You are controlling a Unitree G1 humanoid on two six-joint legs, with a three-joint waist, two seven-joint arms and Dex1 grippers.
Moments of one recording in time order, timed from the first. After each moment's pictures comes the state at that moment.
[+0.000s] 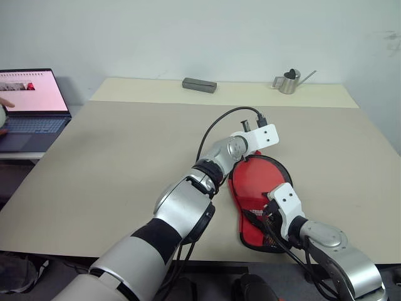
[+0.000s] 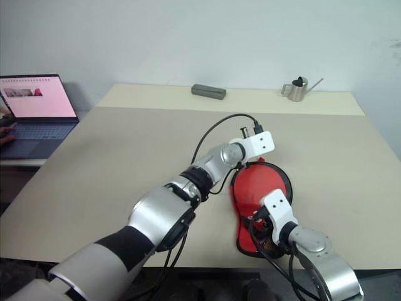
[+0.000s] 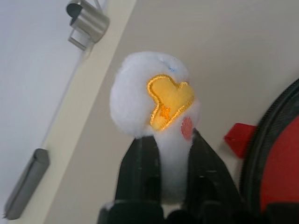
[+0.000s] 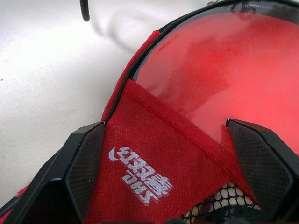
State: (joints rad) left arm -1.39 -0.13 -0.25 1.42 0.53 -0.10 -0.26; right arm 0.03 -0.41 0.14 -0.64 0.20 0.87 0.40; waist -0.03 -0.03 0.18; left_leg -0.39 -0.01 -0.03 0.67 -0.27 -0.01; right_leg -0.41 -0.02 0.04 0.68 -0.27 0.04
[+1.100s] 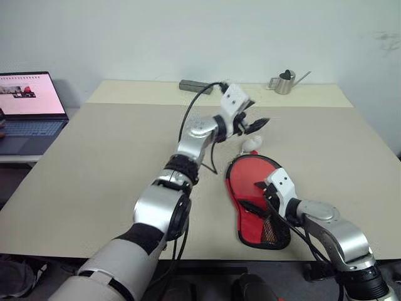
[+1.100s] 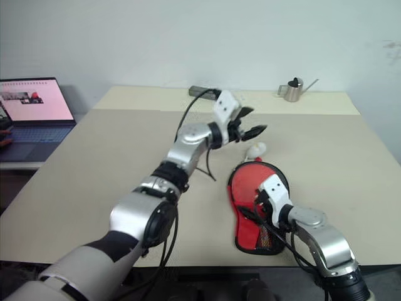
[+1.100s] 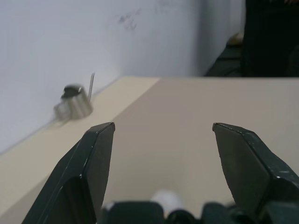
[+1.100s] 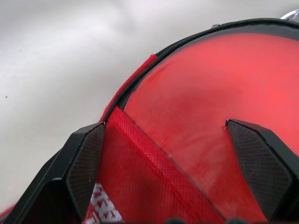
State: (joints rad) left arm -1.18 0.05 0.04 0.96 0.06 -0.13 -0.78; right arm -0.17 -0.48 0.10 -0.39 0.30 0.79 0.59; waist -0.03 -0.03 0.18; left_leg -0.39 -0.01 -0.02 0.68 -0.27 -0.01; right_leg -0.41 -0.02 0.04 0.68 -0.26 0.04
